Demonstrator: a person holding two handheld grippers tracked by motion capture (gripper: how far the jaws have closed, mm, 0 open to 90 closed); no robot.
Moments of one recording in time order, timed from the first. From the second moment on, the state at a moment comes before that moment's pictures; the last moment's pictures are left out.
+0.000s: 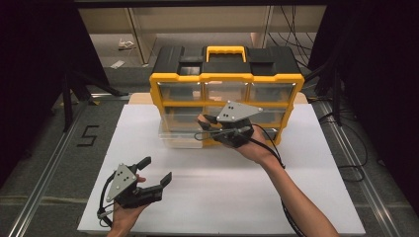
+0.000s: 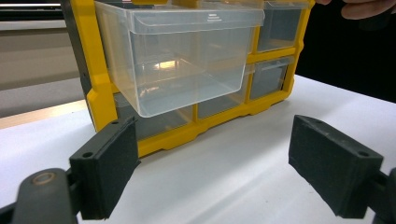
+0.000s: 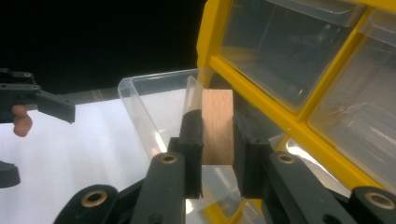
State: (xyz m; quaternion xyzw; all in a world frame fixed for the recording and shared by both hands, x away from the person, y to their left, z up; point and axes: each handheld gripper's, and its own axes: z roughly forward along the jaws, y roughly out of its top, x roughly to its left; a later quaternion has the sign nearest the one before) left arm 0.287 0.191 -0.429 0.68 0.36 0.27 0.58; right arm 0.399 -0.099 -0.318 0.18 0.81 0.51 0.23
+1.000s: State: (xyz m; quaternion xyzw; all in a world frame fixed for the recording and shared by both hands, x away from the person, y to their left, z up) left arm 0.286 0.190 -0.429 0.68 0.36 0.27 0.58; right arm 0.418 -0.070 -0.315 0.18 0.83 0.49 0.22
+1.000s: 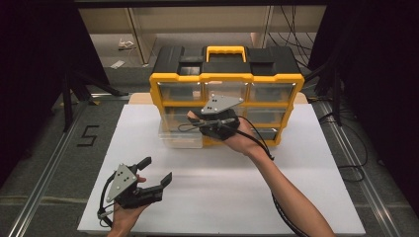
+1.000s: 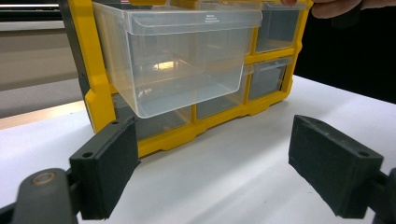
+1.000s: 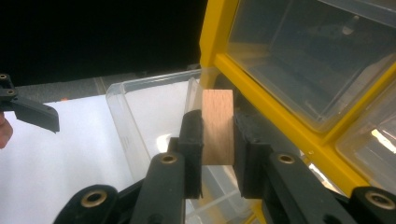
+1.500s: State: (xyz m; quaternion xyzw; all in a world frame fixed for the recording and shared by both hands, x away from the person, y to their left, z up) left arm 0.287 0.190 -0.429 0.68 0.36 0.27 0.58; right arm 0.420 -0.066 -0.322 0.18 0.84 0.47 0.20
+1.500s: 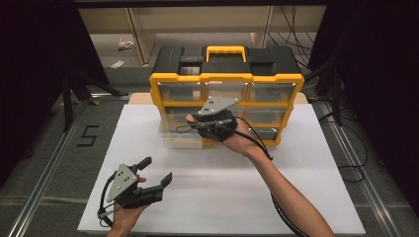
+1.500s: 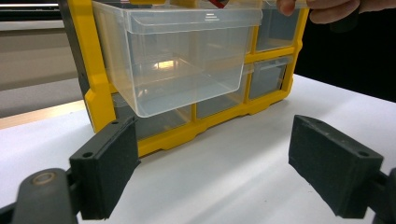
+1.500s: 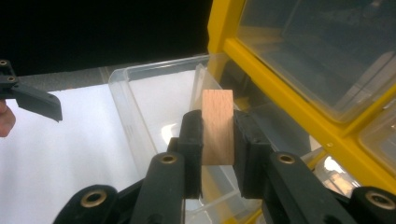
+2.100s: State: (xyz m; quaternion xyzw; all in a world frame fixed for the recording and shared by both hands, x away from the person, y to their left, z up) left arm 0.287 0.190 -0.429 0.68 0.36 0.27 0.58; right arm 0.414 -0.065 -0.315 0.17 0.84 0.48 0.21
